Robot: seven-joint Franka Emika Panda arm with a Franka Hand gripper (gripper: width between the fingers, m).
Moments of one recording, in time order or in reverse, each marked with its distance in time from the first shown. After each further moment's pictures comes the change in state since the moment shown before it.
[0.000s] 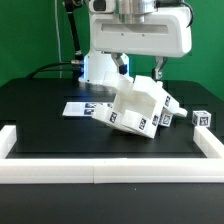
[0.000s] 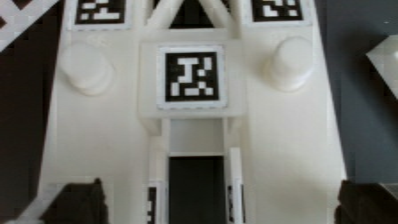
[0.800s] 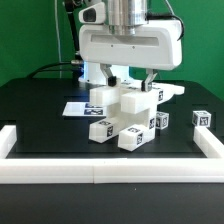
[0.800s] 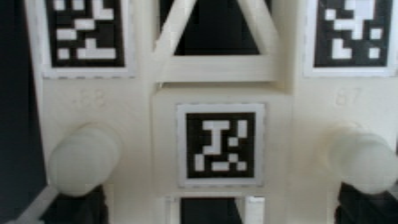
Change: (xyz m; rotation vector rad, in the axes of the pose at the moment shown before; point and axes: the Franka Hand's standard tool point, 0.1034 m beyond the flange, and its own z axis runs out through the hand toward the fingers) arm 0.032 0.006 0.012 -0.002 0.052 -0.033
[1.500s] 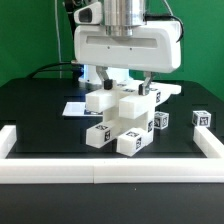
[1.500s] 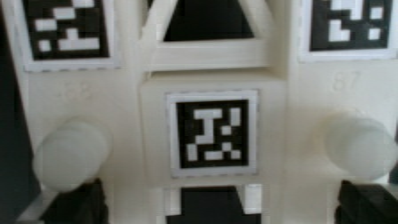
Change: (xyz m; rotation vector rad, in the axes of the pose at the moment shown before) arm 0.024 -0.008 -0.001 0.002 0.029 -0.016
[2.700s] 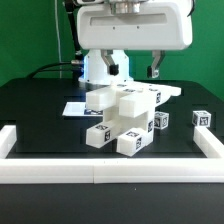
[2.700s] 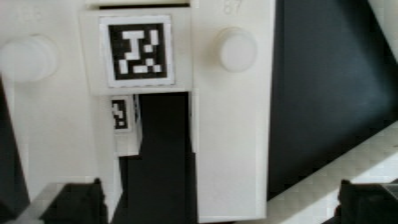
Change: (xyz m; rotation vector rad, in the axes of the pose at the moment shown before) arm 0.014 -0.024 -0.038 0.050 0.025 -0.004
